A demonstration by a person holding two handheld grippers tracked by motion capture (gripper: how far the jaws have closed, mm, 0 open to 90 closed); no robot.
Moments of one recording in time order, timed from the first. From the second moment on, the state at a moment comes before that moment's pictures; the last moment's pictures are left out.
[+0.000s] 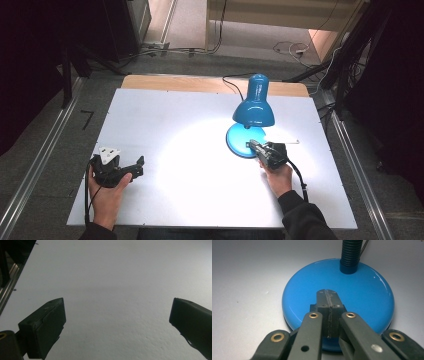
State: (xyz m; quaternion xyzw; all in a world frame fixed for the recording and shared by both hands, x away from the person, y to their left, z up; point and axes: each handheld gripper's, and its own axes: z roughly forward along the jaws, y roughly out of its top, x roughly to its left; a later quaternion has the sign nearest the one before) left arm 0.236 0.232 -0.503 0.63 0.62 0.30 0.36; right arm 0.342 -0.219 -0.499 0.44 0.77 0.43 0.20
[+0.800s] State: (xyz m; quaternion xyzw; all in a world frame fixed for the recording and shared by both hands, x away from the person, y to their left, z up) left arm 0.237 0.231 -0.502 0.63 0.62 0.30 0.36; right arm 0.344 -0.214 -0.501 0.44 0.77 0.42 0.21
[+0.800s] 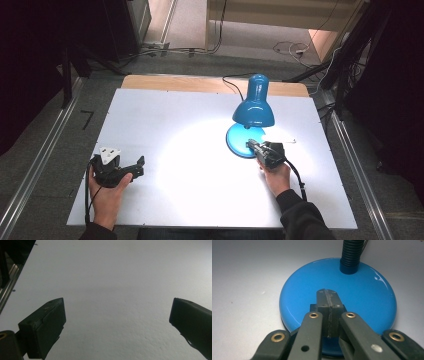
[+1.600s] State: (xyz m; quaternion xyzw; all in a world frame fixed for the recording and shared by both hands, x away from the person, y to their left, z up) left arm 0.237 0.232 -0.503 0.63 0.62 0.30 0.36; right arm 0.350 -0.204 -0.503 0.44 0.77 0.42 0.21
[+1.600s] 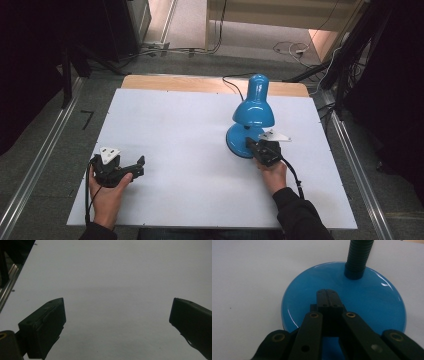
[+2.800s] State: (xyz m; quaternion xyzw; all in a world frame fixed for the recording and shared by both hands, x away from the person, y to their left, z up) left arm 0.236 0.235 -0.503 0.62 0.63 0.30 0.37; right arm 0.351 -0.220 -0.482 0.46 0.76 0.44 0.16
